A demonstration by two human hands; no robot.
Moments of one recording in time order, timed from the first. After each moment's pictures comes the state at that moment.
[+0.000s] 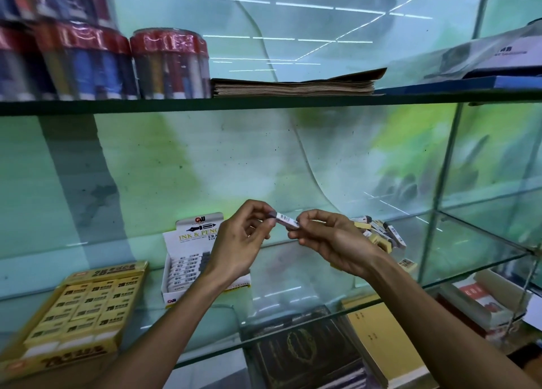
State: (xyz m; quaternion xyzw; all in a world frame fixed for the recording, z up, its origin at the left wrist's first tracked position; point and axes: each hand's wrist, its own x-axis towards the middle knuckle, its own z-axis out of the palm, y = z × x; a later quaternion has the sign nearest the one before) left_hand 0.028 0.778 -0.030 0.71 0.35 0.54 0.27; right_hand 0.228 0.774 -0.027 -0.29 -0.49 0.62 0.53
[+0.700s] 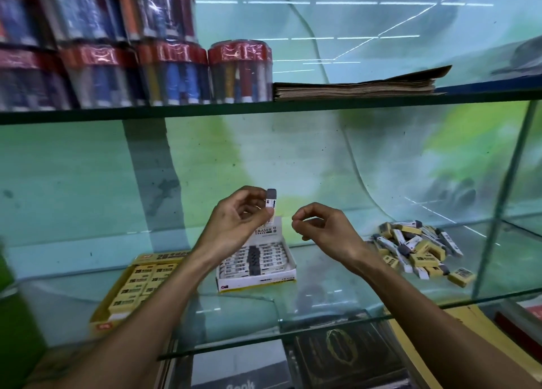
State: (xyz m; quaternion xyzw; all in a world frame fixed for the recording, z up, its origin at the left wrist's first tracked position) left_hand -0.053 0.758 0.005 0.69 0.40 0.53 0.28; right_hand 0.150 0.792 -0.029 -0.40 -0.68 0.36 0.50
